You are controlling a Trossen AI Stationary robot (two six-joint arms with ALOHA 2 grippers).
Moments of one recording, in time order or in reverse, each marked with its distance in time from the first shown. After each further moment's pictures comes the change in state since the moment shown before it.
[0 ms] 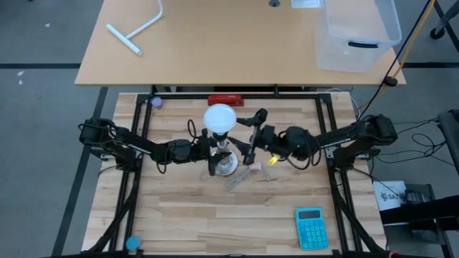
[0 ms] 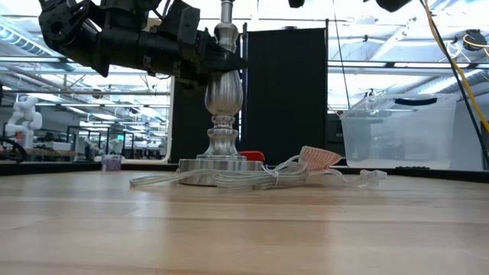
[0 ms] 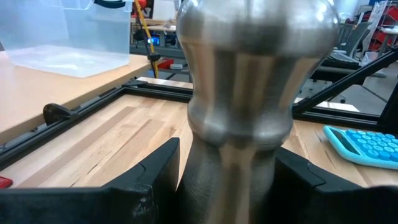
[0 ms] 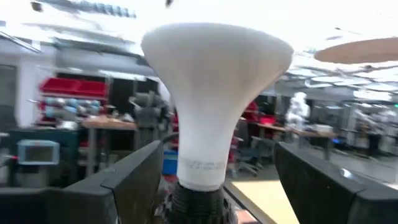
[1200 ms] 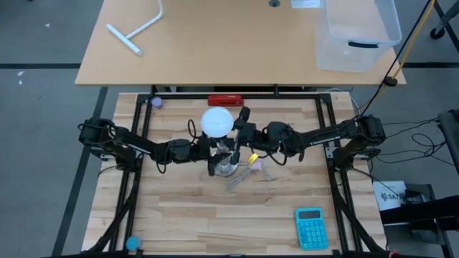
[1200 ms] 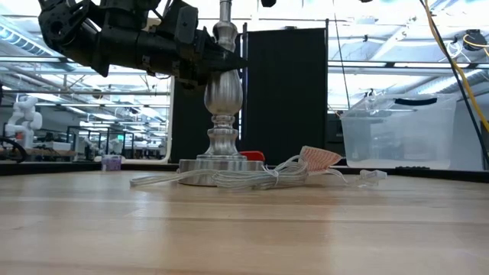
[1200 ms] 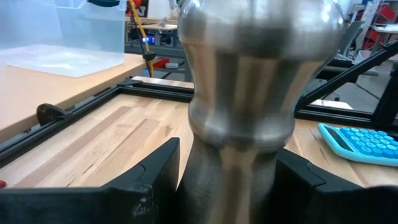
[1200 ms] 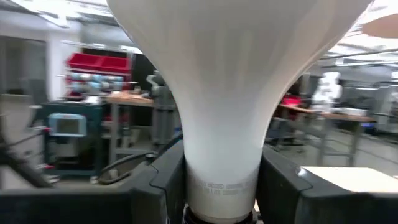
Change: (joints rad) left arm -0.002 0.000 0.000 -0.005 0.027 -0.001; right arm -0.025 0.120 0.216 -0.231 -0.121 0.048
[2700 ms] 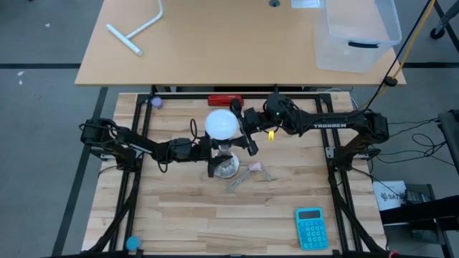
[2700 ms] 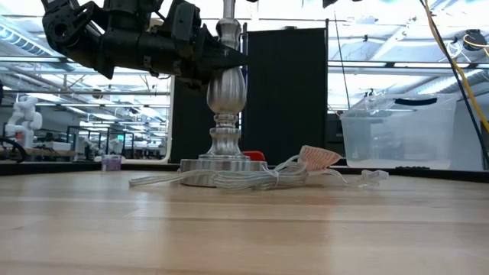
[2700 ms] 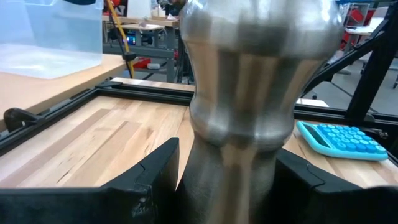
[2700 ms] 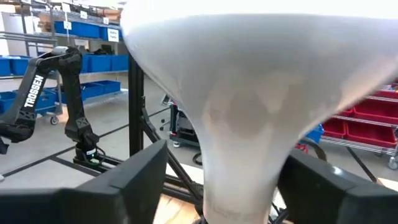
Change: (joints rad) left arm -0.003 0.000 0.000 0.012 0.098 -0.001; right arm -0.219 -0.063 0.108 -0.282 -0.750 0.107
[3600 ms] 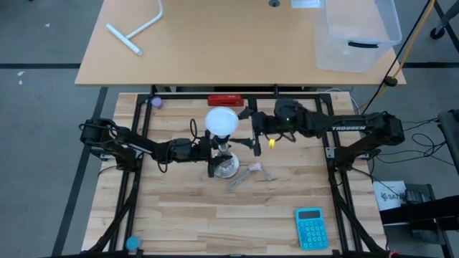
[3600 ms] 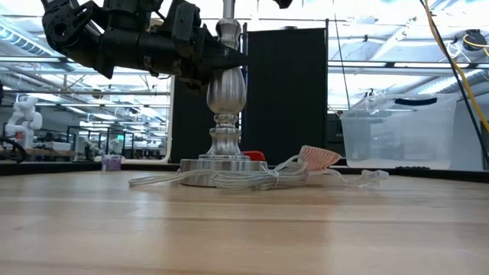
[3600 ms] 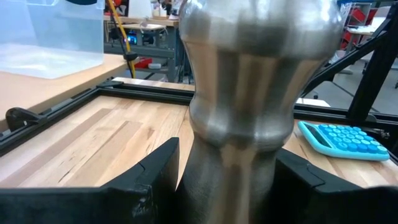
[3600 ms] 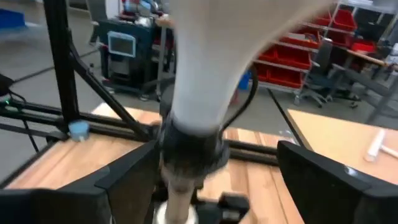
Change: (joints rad) left arm -0.001 0.000 0.001 -0.003 -0.009 0.001; right arm 0.065 -0.175 -0.062 -0.351 0.392 -0.162
